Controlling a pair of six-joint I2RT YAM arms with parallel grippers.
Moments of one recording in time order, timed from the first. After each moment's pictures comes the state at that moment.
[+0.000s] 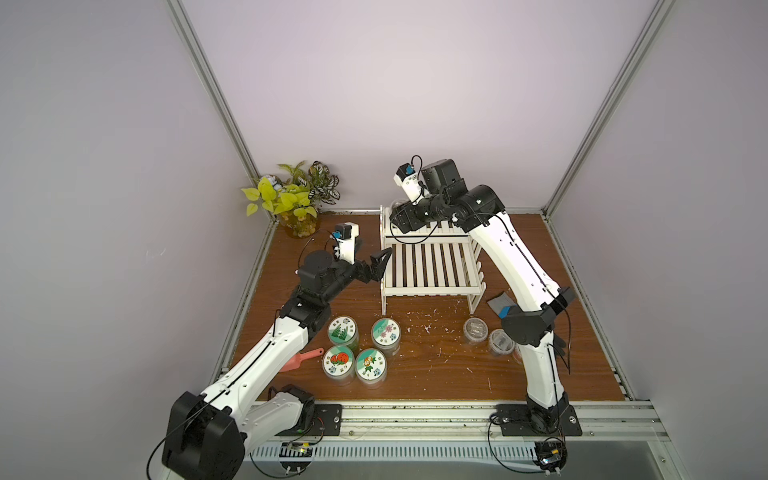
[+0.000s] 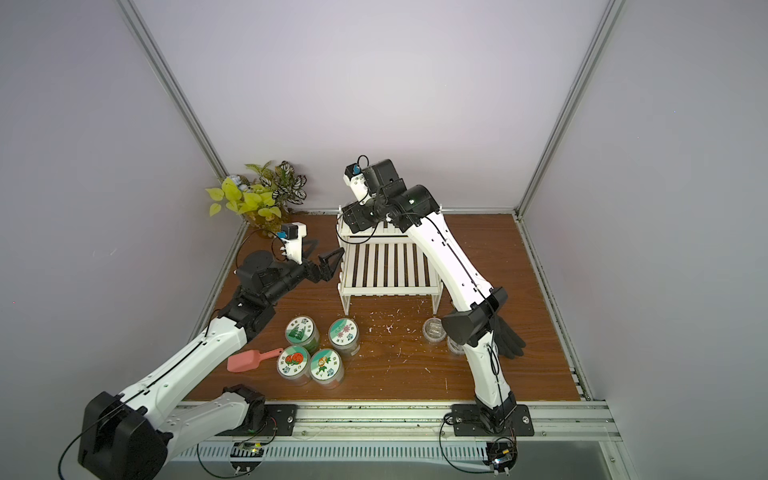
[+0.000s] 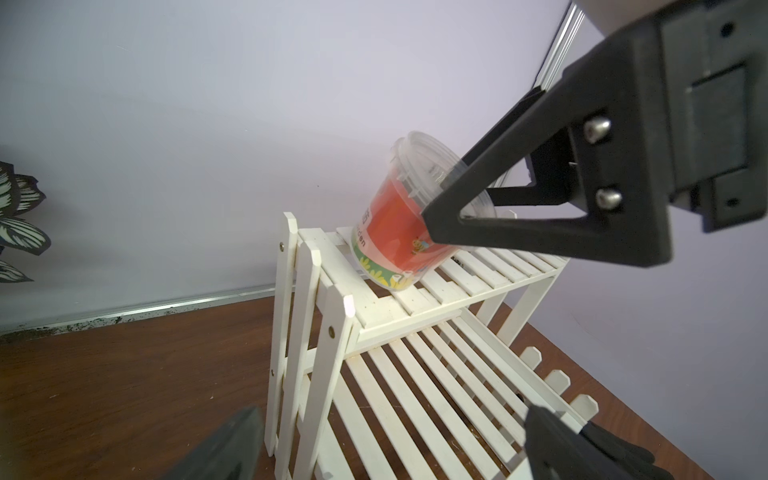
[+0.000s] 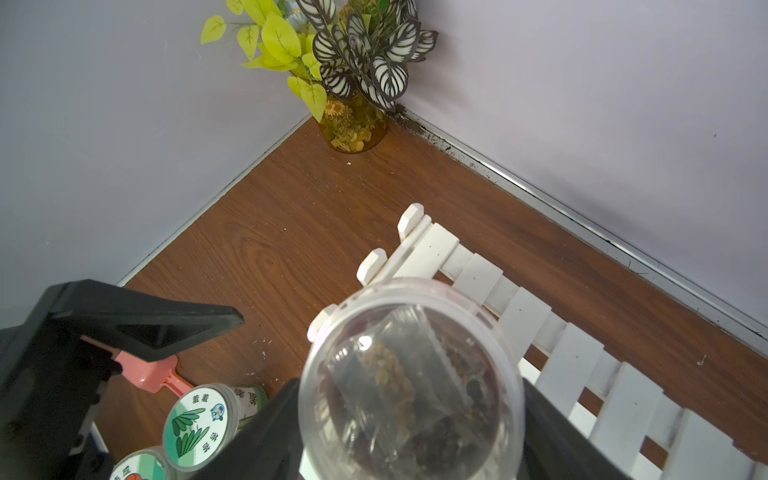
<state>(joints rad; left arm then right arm) -0.39 1.08 0.76 0.25 0.26 -0.24 0.70 2.13 2.65 -1.15 -0.04 0.05</state>
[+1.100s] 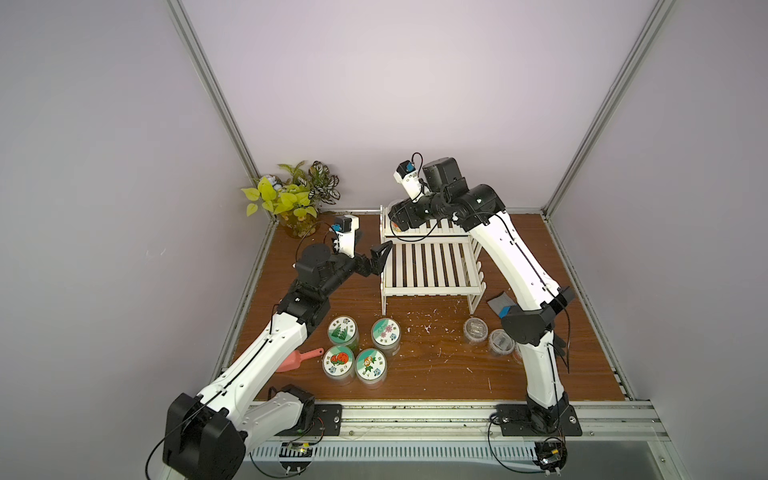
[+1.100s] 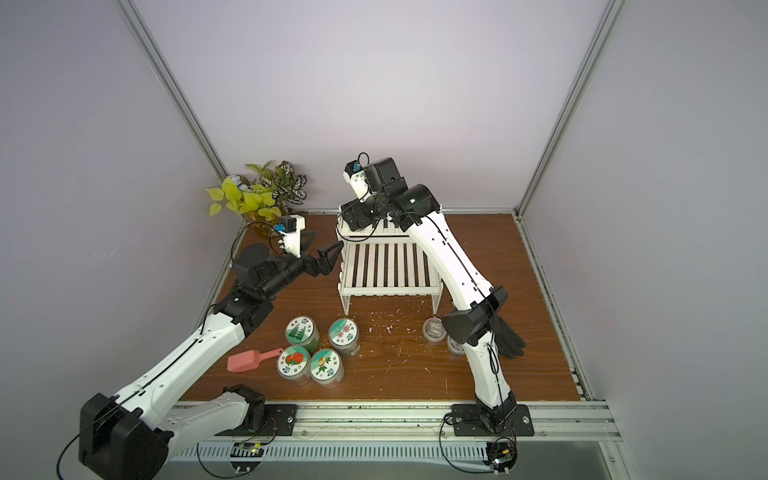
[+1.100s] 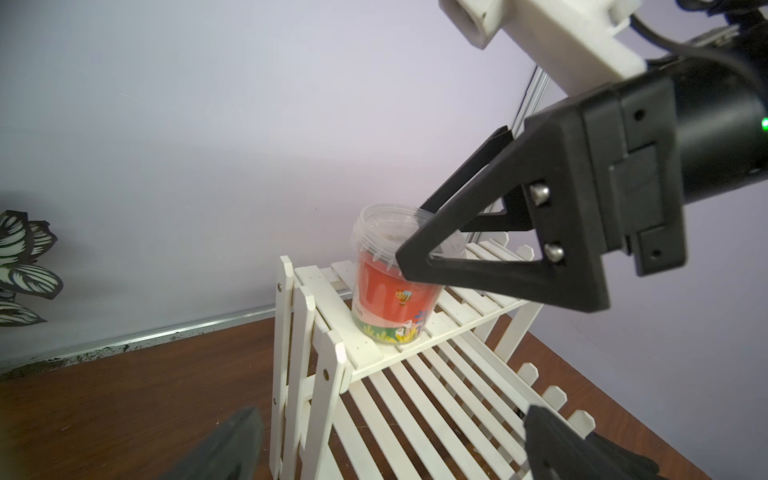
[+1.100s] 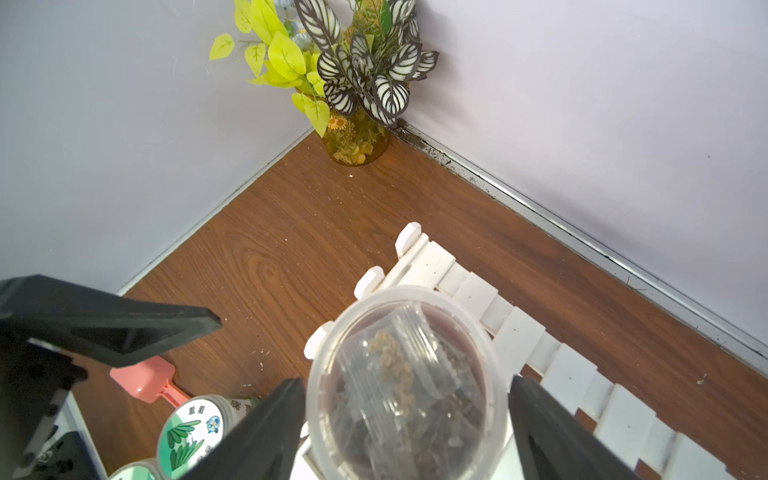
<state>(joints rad) -0.39 1.09 0.84 0.20 0.25 -0.21 0.69 2.13 2.65 -1.11 -0.05 0.03</state>
